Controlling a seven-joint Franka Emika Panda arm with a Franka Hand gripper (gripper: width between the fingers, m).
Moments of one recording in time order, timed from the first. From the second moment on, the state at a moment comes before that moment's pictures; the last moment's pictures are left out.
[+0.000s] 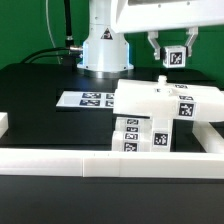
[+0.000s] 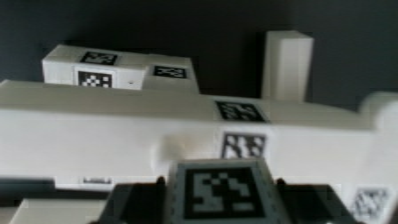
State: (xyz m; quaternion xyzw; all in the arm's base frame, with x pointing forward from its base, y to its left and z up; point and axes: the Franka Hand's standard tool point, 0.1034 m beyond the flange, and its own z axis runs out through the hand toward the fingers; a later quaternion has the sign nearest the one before) arm 0.540 0.074 0.134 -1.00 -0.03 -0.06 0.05
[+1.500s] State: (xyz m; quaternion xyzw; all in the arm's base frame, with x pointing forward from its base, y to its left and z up) arm 0.608 0.050 0.125 -0.99 -0.09 -0.06 0.03
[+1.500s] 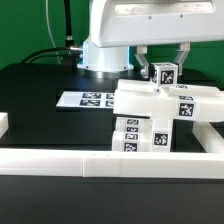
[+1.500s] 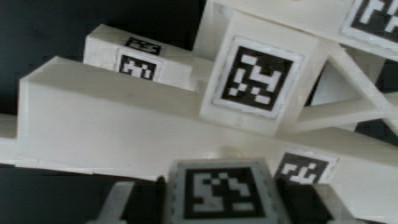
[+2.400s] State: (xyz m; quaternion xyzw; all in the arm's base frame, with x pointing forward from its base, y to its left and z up) arm 0.601 0.058 0.117 -1.00 -0.04 -0.05 0.03
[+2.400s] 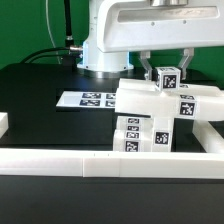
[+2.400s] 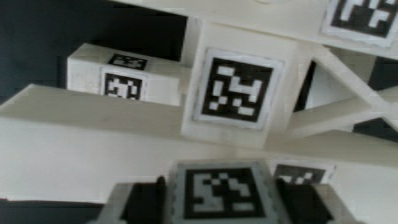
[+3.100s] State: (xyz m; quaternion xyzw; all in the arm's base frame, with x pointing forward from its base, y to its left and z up) arm 0.607 0.052 0.116 -1.00 -0.04 -0.08 0.03
